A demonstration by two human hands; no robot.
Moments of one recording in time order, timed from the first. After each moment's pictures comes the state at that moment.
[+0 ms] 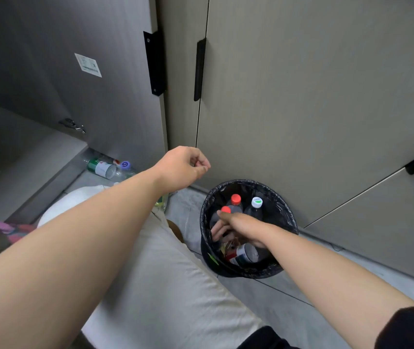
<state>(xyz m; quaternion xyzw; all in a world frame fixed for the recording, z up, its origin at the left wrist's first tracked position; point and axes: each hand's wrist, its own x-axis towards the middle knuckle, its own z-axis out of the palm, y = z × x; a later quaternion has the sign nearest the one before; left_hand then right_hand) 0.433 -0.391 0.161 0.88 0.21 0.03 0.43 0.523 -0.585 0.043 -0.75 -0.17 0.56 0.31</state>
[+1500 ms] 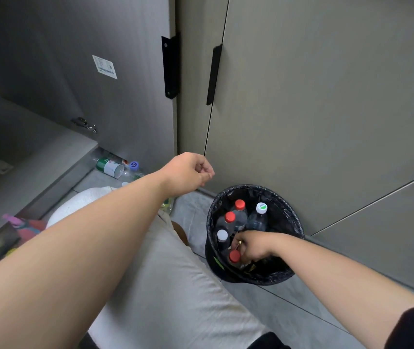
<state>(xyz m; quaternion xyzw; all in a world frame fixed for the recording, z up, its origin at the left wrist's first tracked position) 0.424 -0.385 0.160 0.87 0.22 0.00 0.45 0.541 -0.609 0.021 -0.79 -0.34 0.51 -0.02</state>
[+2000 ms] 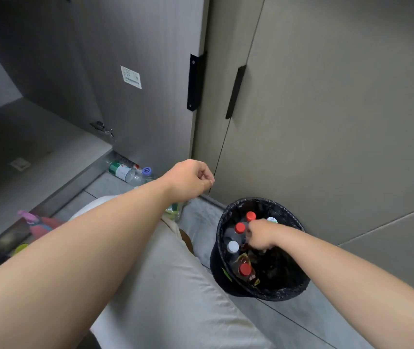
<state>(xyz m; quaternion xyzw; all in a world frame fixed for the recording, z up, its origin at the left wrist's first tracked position) 0.403 -0.363 0.165 0.86 0.26 0.01 0.43 0.549 -0.562 0.073 -0.84 -0.39 0.36 -0.16</state>
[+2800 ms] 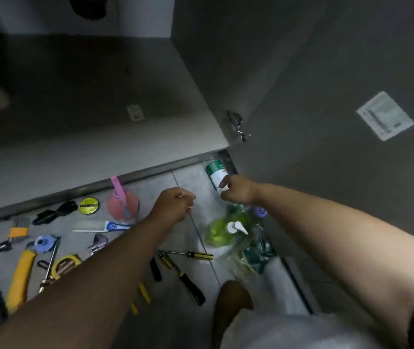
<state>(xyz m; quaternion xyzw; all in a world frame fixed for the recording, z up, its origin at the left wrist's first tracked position) 0.240 -0.134 -0.045 0.41 0.60 0.22 0.65 0.432 -0.099 -0.006 -0.73 -0.58 0.32 -0.17</state>
